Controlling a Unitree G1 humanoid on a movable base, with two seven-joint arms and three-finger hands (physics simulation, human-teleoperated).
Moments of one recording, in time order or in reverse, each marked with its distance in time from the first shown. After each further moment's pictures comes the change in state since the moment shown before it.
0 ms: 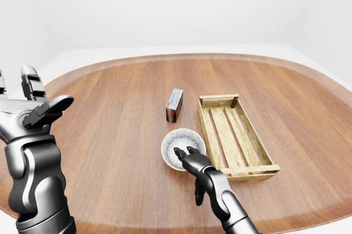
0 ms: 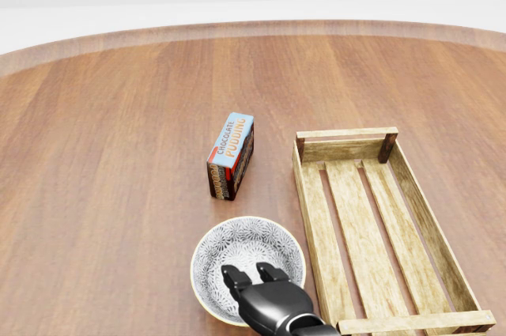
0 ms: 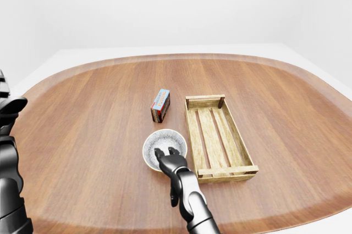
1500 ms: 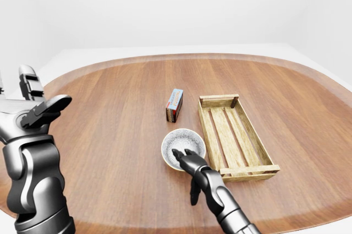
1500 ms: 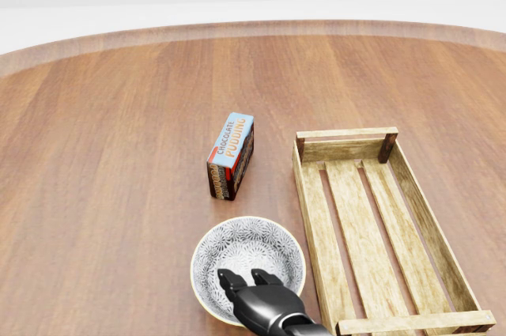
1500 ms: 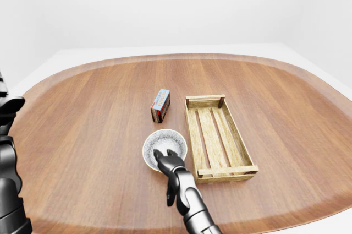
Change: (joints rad) left arm 0.001 0.003 0.003 -0.003 -0.007 0.000 0.006; right arm -0.084 0.031 -0.020 0.215 0.083 0.000 -0.103
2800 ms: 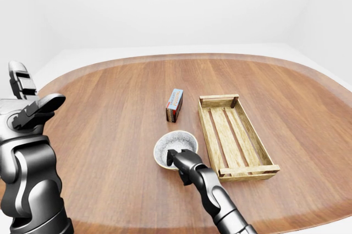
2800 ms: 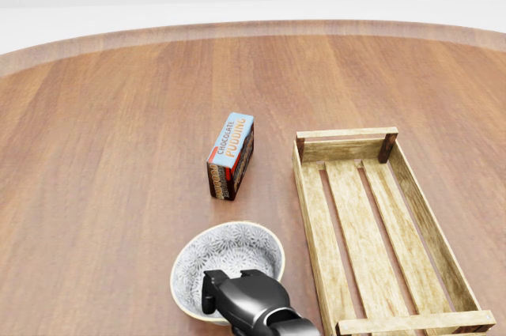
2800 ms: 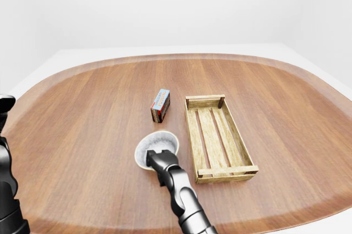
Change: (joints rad) left arm 0.004 0.006 0.014 -0.063 -0.023 0.000 0.038; right arm 0.003 0.026 0.050 -0.070 -0.037 0.000 0.002
